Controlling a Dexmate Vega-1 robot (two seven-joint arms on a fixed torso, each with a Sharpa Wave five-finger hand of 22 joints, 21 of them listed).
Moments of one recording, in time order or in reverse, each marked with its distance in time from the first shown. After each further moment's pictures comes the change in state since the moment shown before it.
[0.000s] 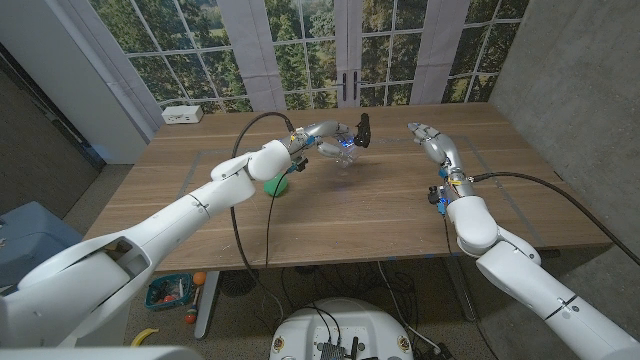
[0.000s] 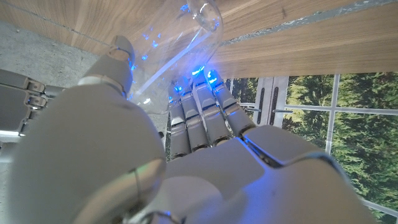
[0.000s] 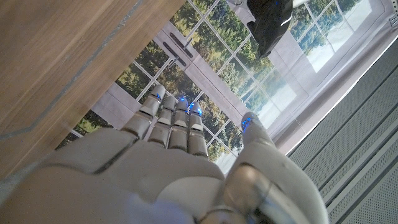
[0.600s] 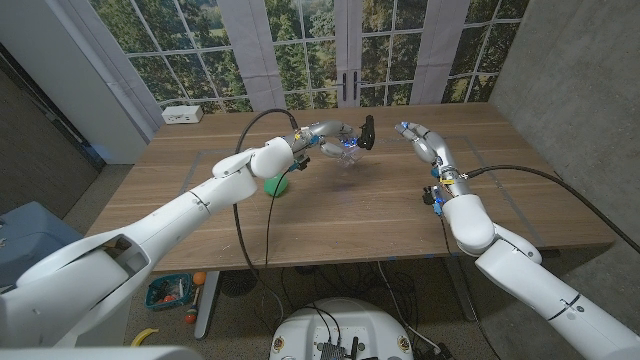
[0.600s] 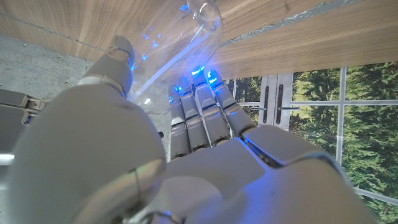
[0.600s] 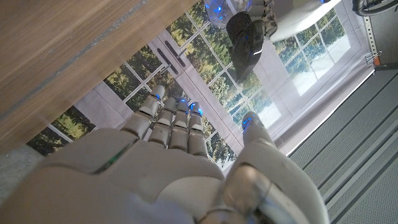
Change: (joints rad) left arm -0.014 0.005 0.014 -0.038 0.038 0.023 -0.028; left_hand 0.000 0.000 0.000 0.000 0.000 0.000 0.000 0.000 0.000 0.000 0.000 0.000 0.000 0.000 0.000 -0.003 0.004 0.000 0.000 0.004 0.000; right arm 0.001 -0.034 -0.032 -0.078 -0.091 -0.093 0.009; right_hand 0.008 -0.008 -0.007 -0.007 -0.007 -0.003 -0.011 0.000 0.000 -0.018 -0.018 -0.008 0.000 -0.012 -0.009 -0.007 0.000 -0.005 0.005 -0.007 0.000
